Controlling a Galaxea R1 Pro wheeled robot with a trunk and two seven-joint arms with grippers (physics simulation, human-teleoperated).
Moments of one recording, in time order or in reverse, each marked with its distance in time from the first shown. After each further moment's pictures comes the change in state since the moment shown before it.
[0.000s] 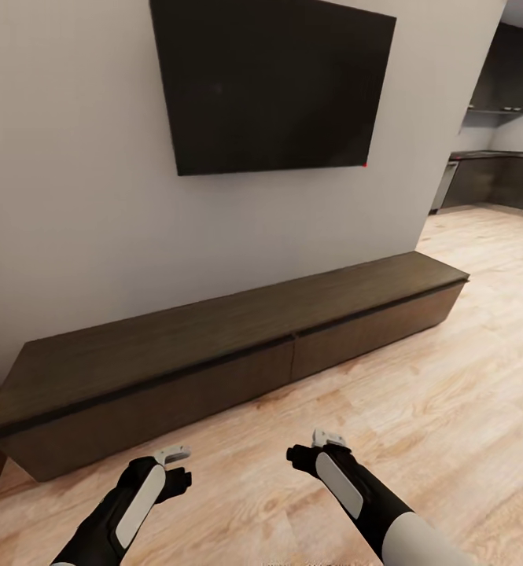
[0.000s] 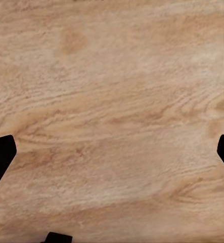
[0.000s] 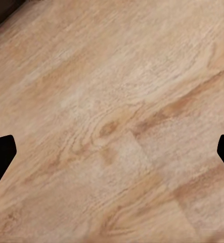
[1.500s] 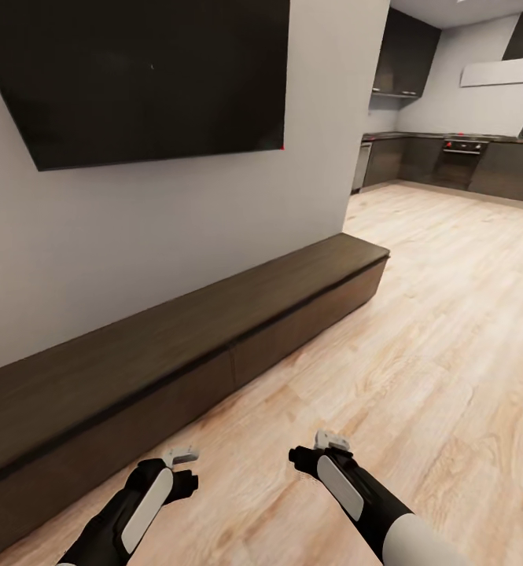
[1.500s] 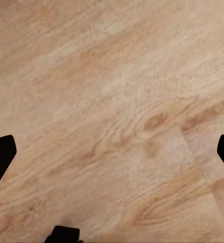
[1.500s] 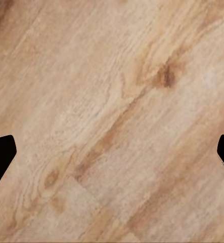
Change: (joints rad) left arm 0.000 0.002 -0.077 -0.007 -0.002 0.002 0.000; right arm 0.000 0.000 0.000 0.033 -0.003 -0.046 0.008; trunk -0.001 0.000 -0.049
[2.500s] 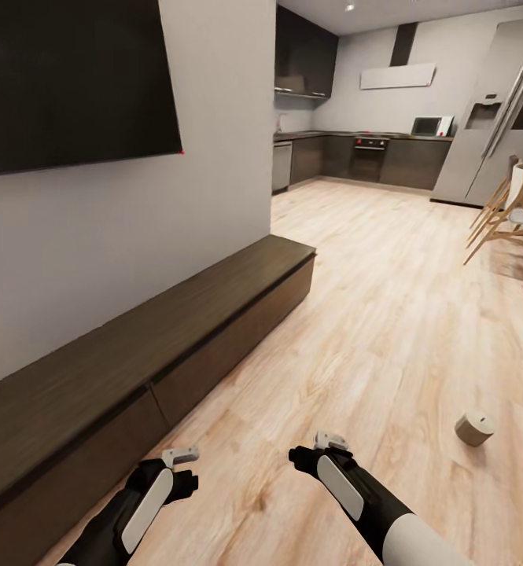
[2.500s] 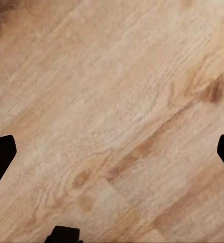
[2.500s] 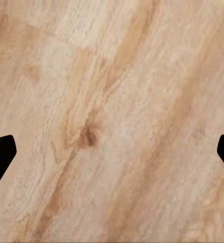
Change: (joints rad) left arm 0.000 0.000 -0.002 0.000 0.000 0.000 -0.001; right arm 0.000 0.000 0.000 0.000 -0.002 0.000 0.001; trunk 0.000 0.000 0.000
